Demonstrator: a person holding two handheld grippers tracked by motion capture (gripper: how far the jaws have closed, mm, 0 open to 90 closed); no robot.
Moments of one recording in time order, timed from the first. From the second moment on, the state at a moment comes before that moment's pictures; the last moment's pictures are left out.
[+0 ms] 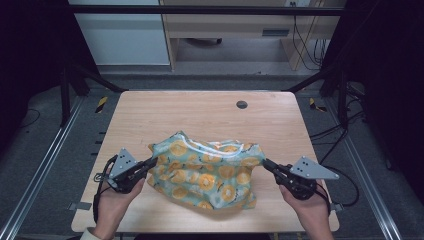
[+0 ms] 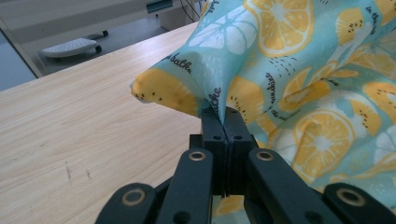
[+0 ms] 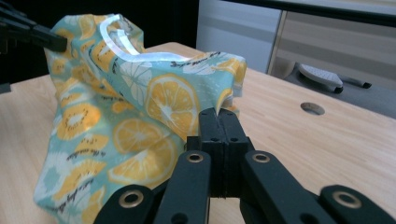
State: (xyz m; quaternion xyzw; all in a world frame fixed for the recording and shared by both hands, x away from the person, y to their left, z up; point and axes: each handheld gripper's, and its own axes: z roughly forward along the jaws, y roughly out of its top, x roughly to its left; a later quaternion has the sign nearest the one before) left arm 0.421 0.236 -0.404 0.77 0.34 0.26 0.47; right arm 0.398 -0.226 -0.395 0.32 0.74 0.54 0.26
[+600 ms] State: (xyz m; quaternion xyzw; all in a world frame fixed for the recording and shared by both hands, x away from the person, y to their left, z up) left arm 0.404 0.241 -0.423 0.80 0.32 0.22 0.46; right arm 0.375 -0.232 -0.417 0.31 0.76 0.53 0.23
